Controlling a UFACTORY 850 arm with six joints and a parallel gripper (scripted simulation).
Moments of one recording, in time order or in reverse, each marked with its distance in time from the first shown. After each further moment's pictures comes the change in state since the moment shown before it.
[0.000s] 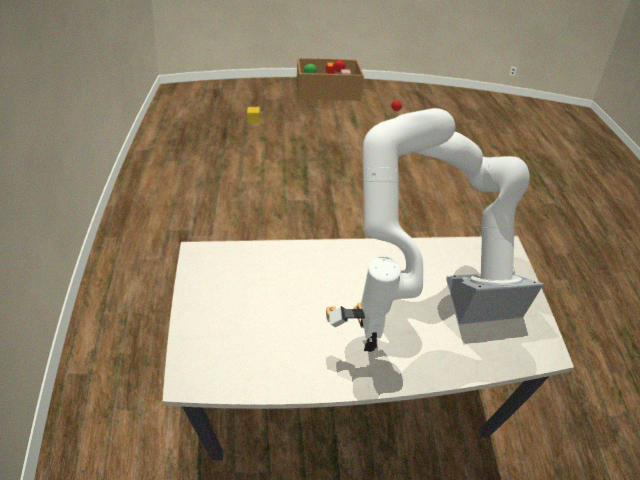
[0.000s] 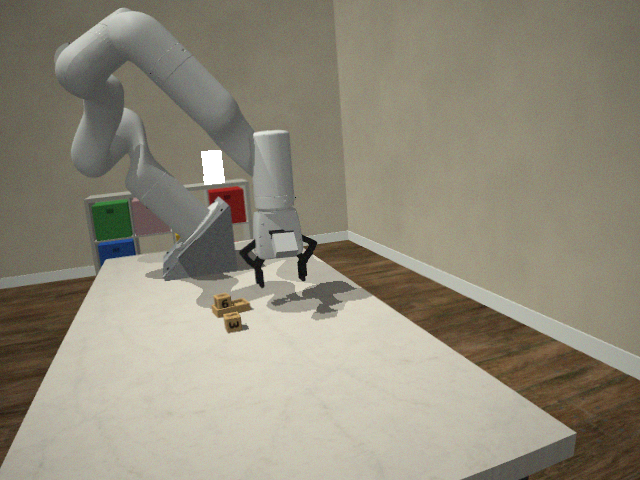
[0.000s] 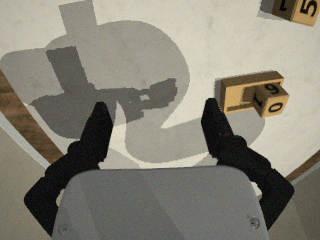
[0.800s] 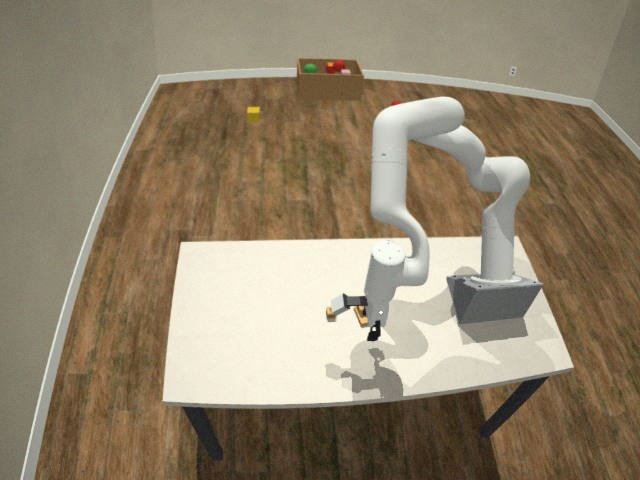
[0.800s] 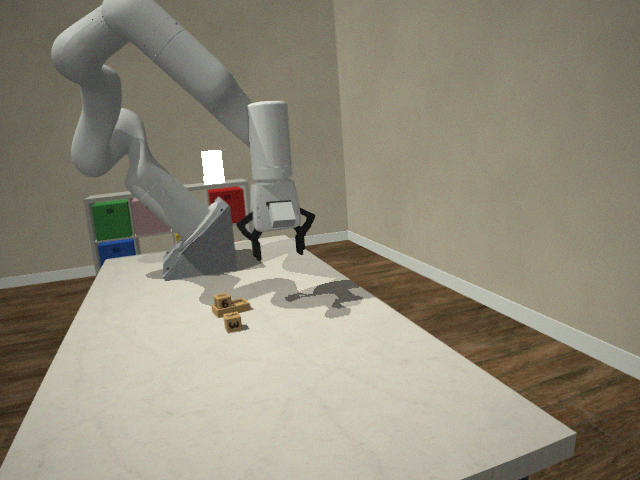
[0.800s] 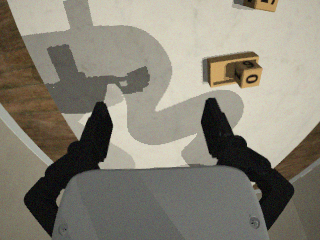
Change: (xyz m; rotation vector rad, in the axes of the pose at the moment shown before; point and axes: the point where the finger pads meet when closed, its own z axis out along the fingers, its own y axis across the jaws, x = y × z) arm 0.000 0.000 -0.059 0.000 0.000 0.000
